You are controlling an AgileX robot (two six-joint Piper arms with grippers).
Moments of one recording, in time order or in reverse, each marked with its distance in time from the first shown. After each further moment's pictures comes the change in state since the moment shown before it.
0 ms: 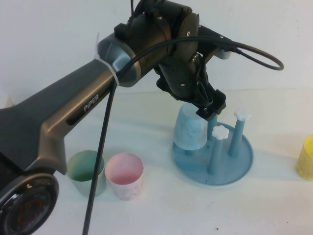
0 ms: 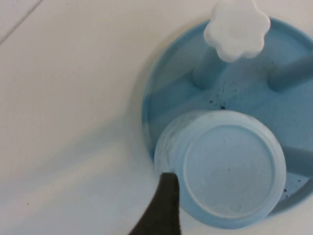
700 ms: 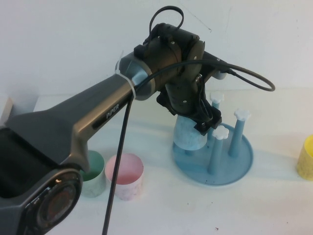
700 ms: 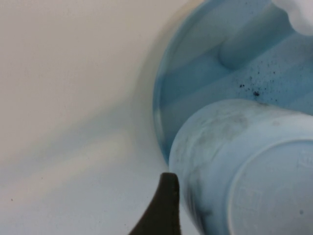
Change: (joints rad) right arm 0.000 0.000 0.000 -0.003 0.000 0.000; left arm 0.000 0.104 -0.002 0.054 -0.023 -0.047
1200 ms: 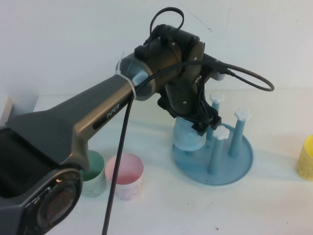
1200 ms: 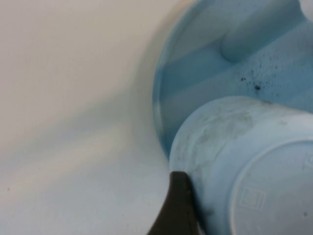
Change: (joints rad) right arm 0.000 0.000 0.000 0.000 0.000 0.000; left arm 0.000 0.005 -0.002 0.000 0.011 -0.023
